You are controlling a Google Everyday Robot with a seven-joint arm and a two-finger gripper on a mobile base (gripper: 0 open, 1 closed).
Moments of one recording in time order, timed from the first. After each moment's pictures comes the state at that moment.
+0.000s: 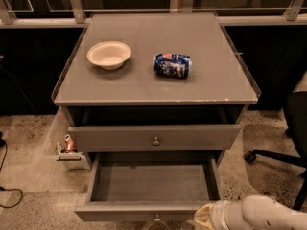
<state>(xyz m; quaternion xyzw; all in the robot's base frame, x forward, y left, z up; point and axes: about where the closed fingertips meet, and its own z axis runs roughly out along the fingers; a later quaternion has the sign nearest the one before) 0.370 -0.193 0.418 -0.53 0.80 0.14 0.26</state>
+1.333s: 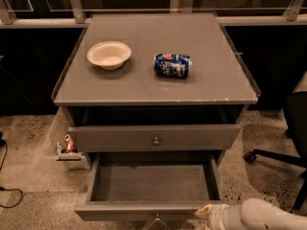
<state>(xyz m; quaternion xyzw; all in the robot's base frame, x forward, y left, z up) 0.369 -0.186 0.402 -0.53 0.79 0.15 0.26</state>
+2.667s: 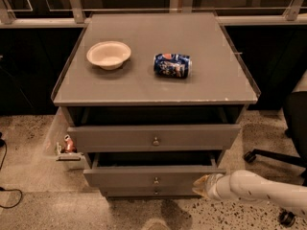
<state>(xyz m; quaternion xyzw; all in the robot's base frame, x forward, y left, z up) 0.492 -0.216 0.384 -0.55 0.78 0.06 0.30</state>
